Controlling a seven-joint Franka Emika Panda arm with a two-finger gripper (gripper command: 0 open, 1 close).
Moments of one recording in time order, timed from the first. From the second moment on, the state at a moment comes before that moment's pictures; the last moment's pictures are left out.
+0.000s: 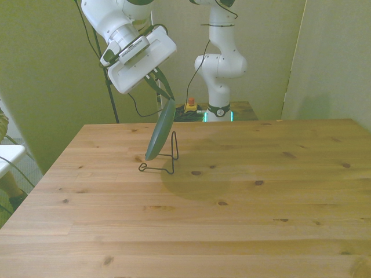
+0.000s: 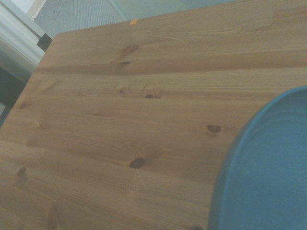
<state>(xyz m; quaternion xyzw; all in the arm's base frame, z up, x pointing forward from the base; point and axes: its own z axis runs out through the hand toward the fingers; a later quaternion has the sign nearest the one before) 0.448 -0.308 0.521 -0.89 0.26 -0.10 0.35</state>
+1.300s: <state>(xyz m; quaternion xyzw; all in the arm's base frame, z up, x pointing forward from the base) 0.426 -0.325 0.477 -0.89 0.25 -0.09 0.38</state>
